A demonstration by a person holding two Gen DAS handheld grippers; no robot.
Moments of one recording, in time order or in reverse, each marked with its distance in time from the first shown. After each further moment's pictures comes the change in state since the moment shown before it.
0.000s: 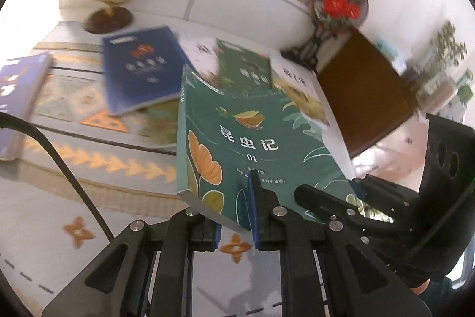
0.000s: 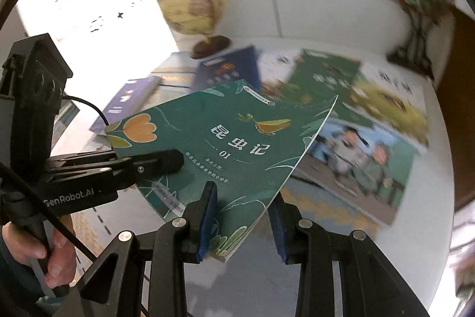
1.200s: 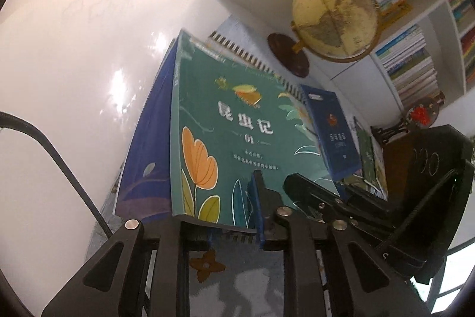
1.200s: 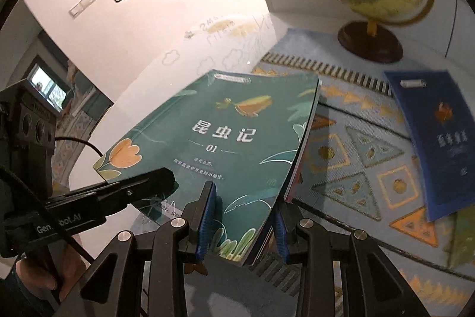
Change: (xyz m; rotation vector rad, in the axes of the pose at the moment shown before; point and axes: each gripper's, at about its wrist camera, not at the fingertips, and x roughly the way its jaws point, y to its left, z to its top) left arm -0.087 0.370 0.047 -0.336 0.018 0.040; right arm 0.256 0.271 0.142 0.012 0.157 0.148
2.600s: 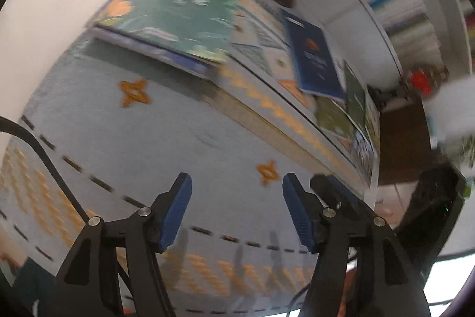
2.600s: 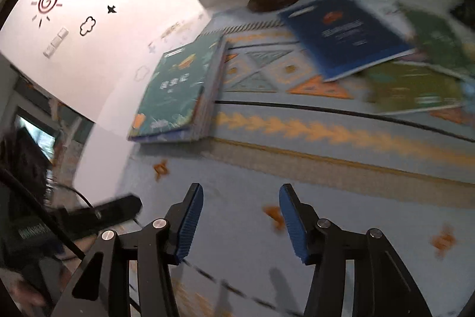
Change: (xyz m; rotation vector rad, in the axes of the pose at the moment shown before) left arm -0.026 -0.108 -0.148 -0.078 0.130 0.045; right arm -0.137 -0.062 -0.150 0.207 -0.032 -0.114
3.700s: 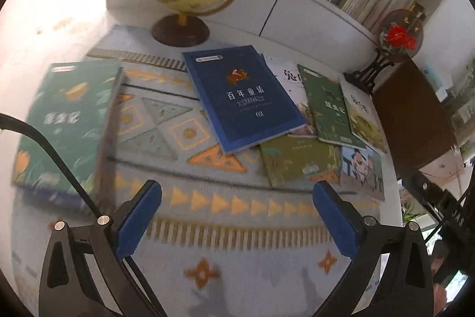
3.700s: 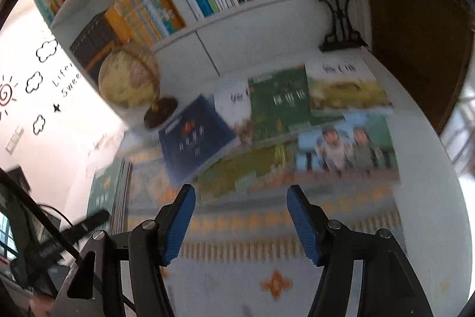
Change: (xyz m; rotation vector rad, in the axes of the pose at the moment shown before) left arm 0.075 -0.141 0.080 0.355 -0.144 0.083; right arm -0.114 -0.168 0.057 0.285 -0.340 -0.192
